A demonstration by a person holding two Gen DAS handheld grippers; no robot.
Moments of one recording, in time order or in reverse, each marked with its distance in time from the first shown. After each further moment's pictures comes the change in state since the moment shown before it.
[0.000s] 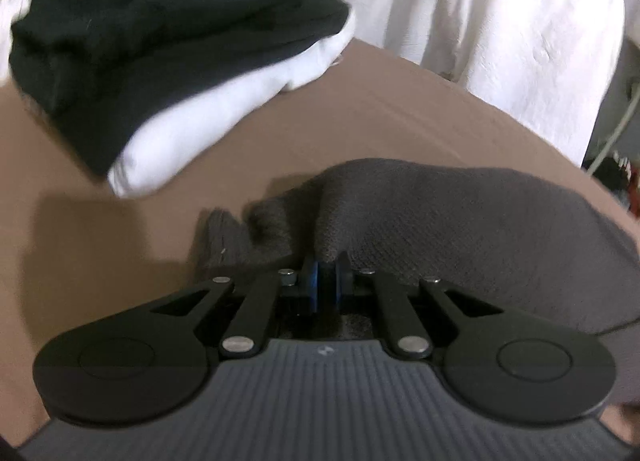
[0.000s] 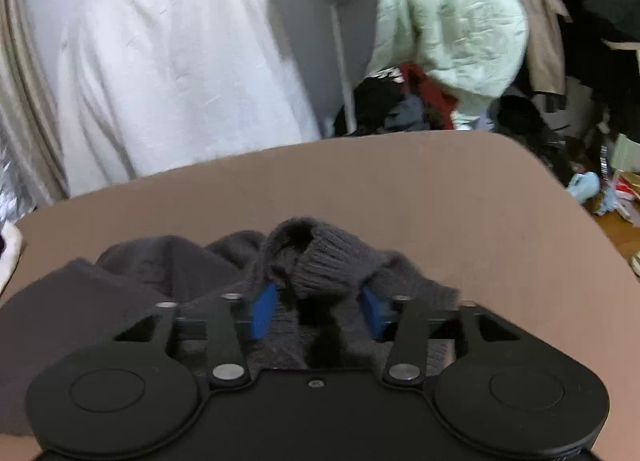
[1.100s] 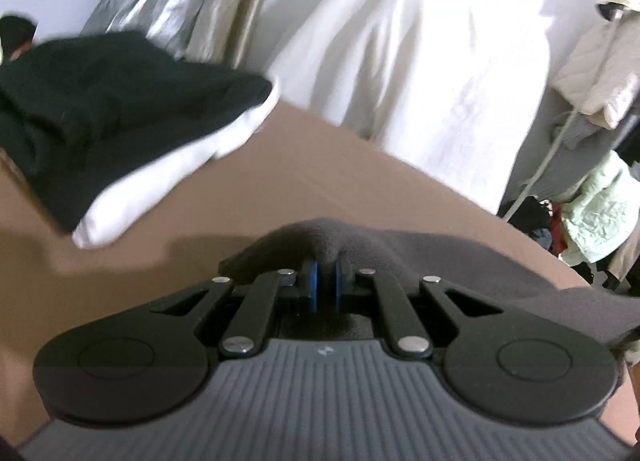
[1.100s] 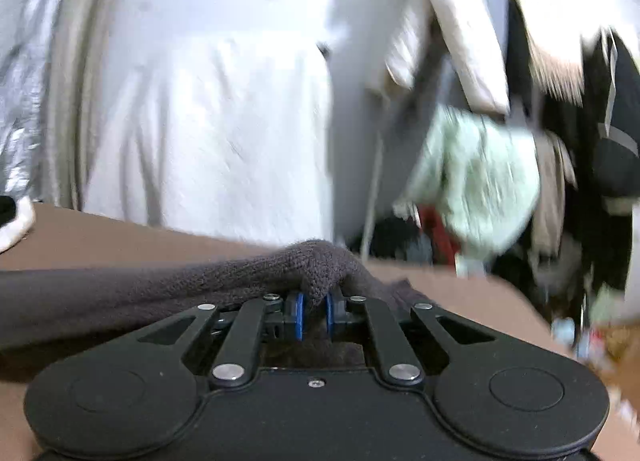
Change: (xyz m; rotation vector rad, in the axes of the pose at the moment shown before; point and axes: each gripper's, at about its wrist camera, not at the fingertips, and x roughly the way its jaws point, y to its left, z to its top) left arm -0.067 -0.012 0.016 -0.038 -0.152 -0.255; right arm -0.047 0.075 -0.038 -0.271 -0.341 -0.065
